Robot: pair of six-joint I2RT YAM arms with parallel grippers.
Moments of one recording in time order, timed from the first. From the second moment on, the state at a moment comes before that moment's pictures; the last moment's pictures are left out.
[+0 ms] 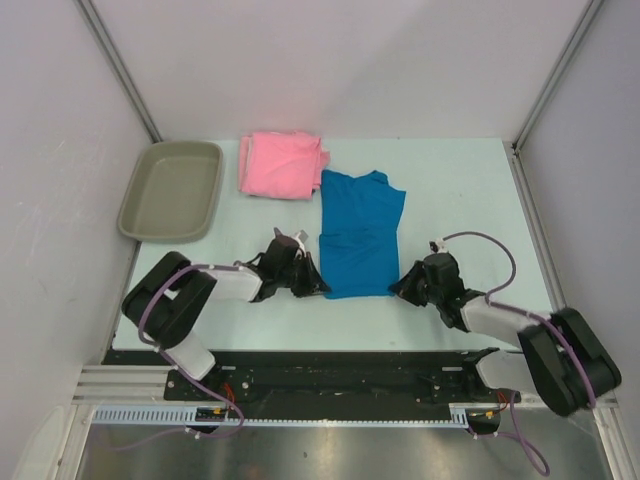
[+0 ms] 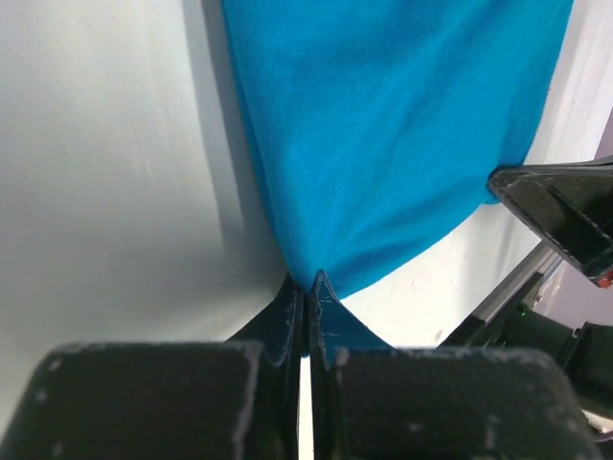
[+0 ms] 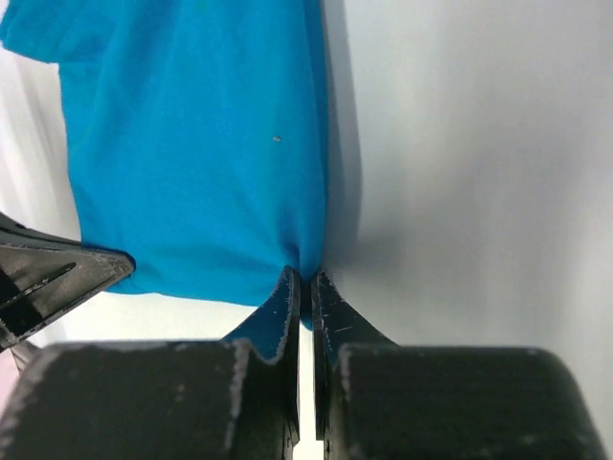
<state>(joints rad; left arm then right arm) -0.60 1.68 0.64 0.25 0.34 -0.87 0.42 1.31 0.33 0.28 -0.11 0.89</state>
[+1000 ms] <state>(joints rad) -0.98 0.99 0.78 -0.37 -0.07 -0.95 1.18 0.73 0.61 -0.44 0.57 0.87</state>
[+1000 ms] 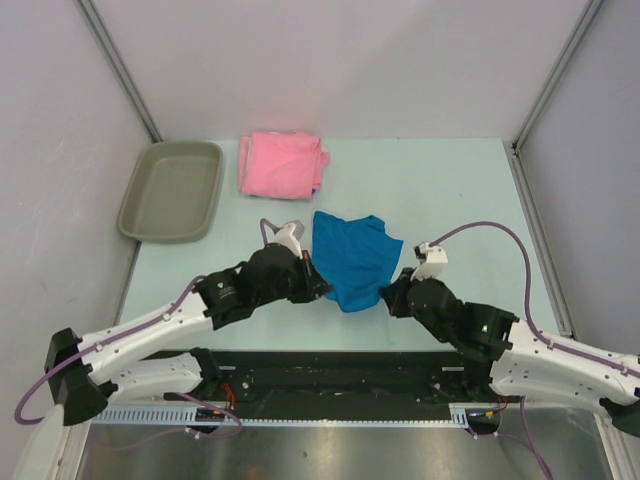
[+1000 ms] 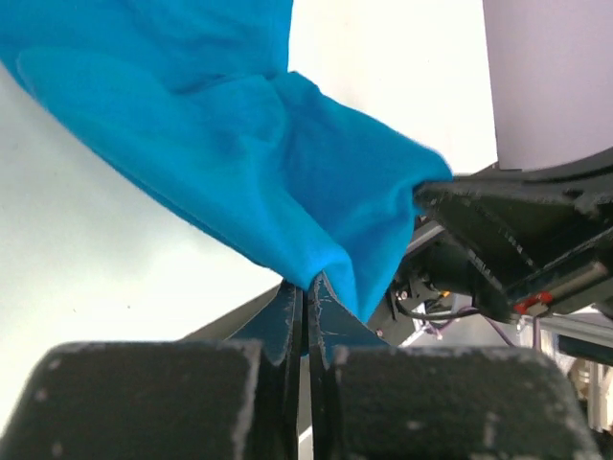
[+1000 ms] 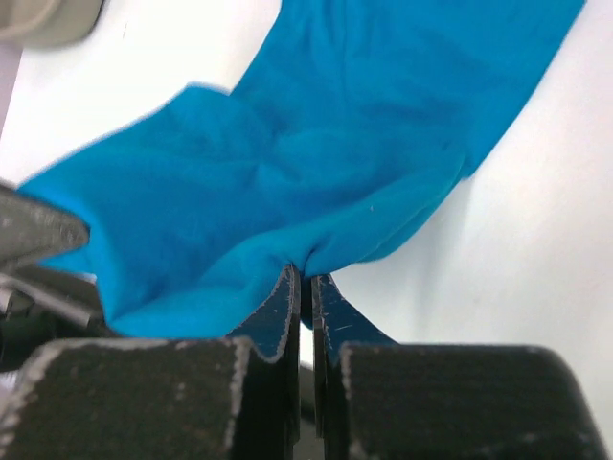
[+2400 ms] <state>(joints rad) -0.47 1.79 1.19 -0.12 0.27 -0.76 0.38 1.55 0.85 0.13 -0.10 0.66</state>
